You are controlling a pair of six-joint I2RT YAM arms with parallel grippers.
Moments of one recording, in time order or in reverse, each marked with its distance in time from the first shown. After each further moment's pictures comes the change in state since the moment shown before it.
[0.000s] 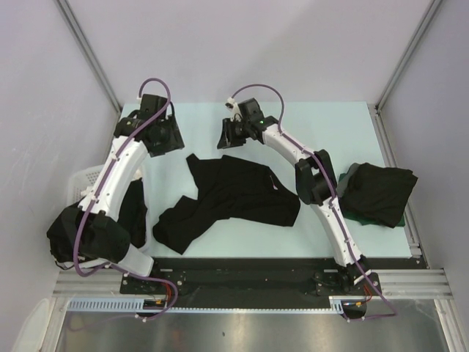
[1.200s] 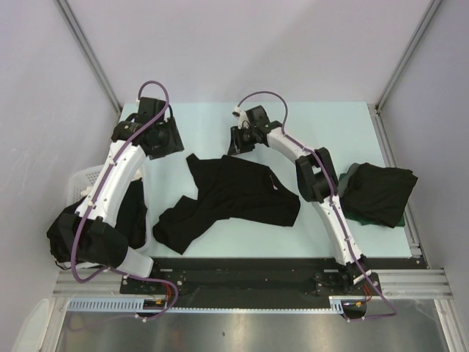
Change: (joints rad) left arm 0.000 -0.048 -0.043 0.006 0.024 0.008; right arm -0.050 0.046 -0.069 0.015 0.003 -0.130
